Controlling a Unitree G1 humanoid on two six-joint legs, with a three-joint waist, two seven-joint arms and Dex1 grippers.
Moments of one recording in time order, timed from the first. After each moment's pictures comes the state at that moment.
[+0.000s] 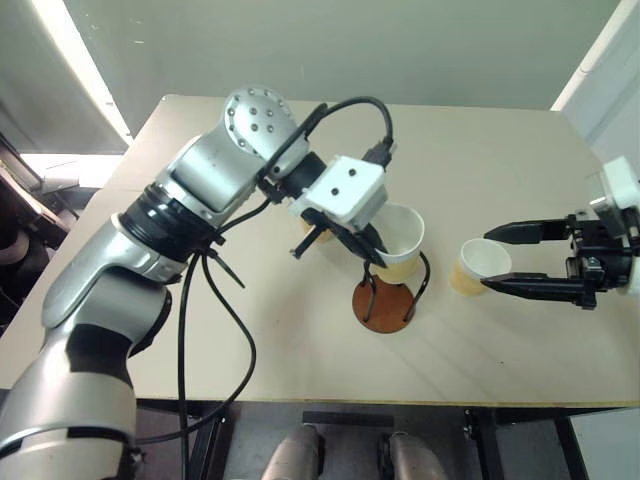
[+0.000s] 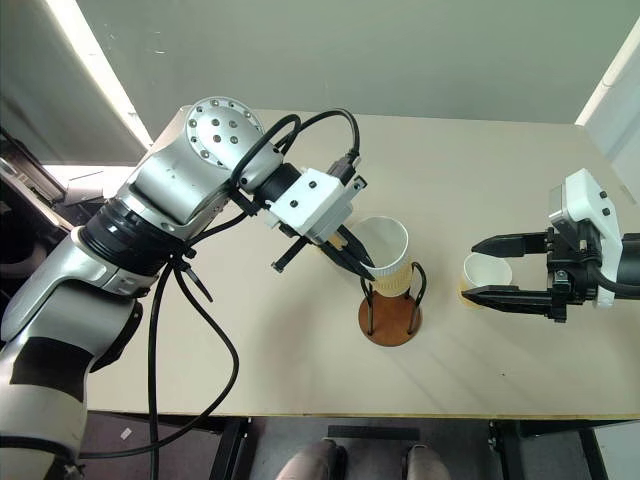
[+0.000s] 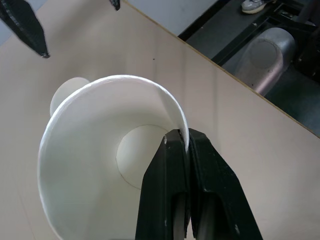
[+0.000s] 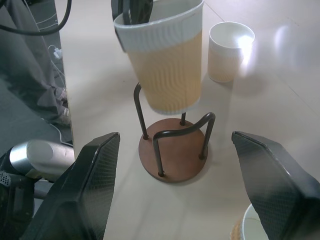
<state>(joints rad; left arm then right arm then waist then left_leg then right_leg) -1.36 0.69 -0.69 0.20 -0.47 0.02 -1.58 -0.33 -1.19 -0.39 -0.46 0.87 0.91 1.16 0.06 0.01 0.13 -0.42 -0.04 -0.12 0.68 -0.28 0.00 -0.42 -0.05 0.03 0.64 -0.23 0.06</state>
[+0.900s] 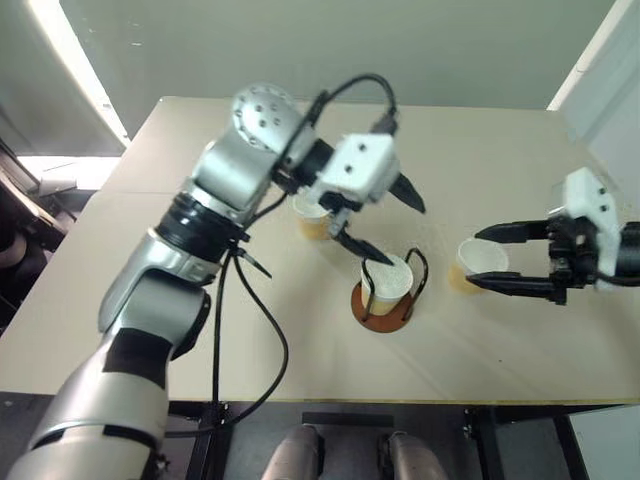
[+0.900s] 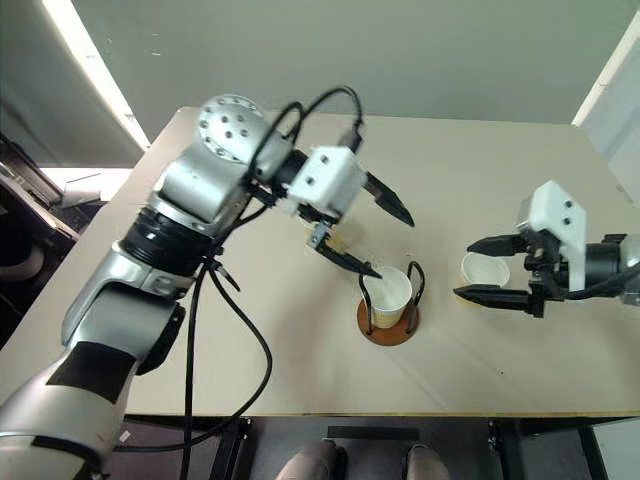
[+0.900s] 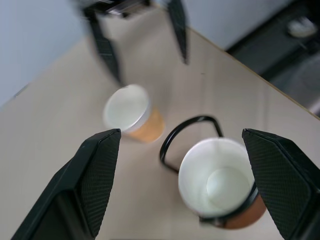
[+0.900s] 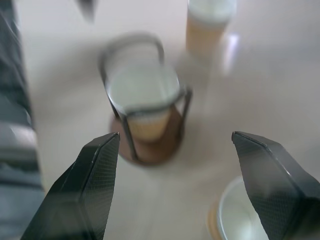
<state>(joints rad) -1.27 0.56 -0.40 0.31 -0.32 0.11 -1.57 -0.37 -1.20 -0.17 -0.45 0.67 0.79 1.07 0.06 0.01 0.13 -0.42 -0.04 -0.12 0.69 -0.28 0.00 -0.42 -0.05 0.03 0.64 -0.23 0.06</state>
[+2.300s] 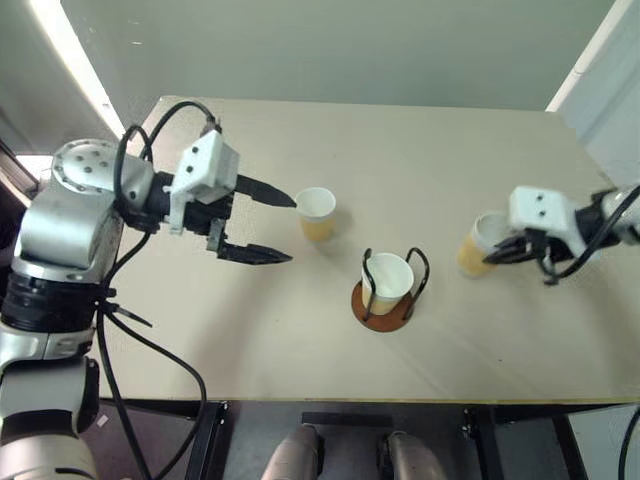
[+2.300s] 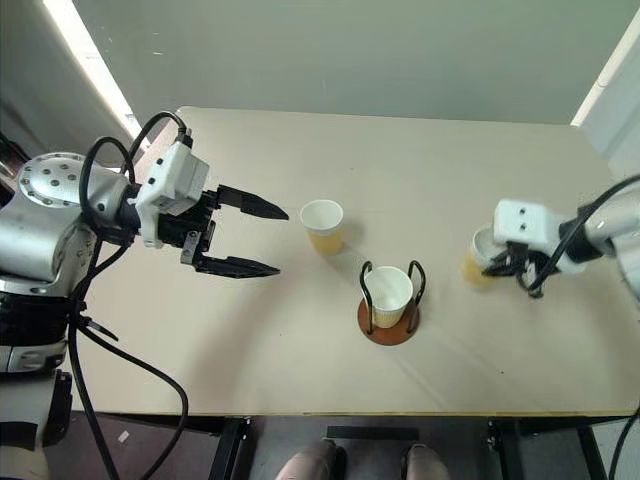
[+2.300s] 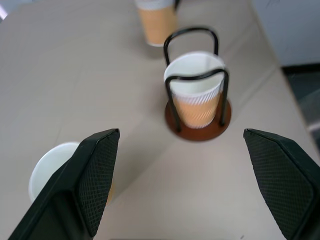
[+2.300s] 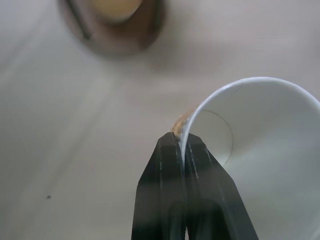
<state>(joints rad) -0.85 0.93 -0.06 -0.02 -0.47 0.47 -1.50 -0.82 -1.17 0.20 -0.06 0.15 0.51 1.47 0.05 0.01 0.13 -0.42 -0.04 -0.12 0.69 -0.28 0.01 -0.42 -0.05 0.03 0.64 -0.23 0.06</state>
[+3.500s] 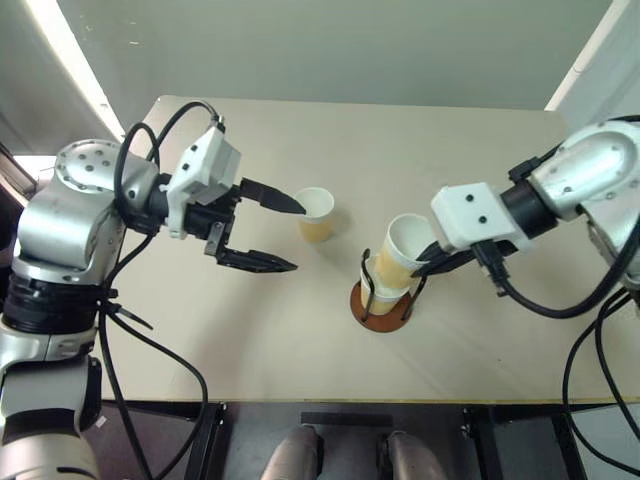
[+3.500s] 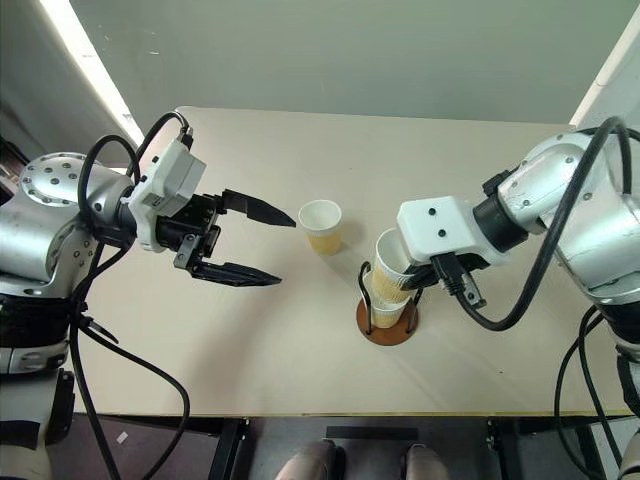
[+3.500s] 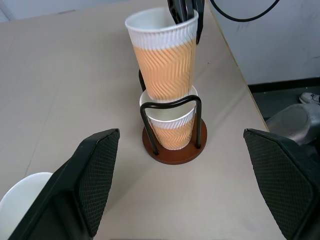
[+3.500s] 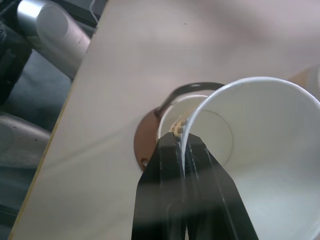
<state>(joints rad) -0.86 0.92 -0.06 -0.06 -0.52 0.50 -1.53 -1.05 -0.98 0.40 -0.38 0.25 0.66 1.57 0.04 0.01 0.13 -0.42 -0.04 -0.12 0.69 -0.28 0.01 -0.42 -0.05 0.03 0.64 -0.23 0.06</state>
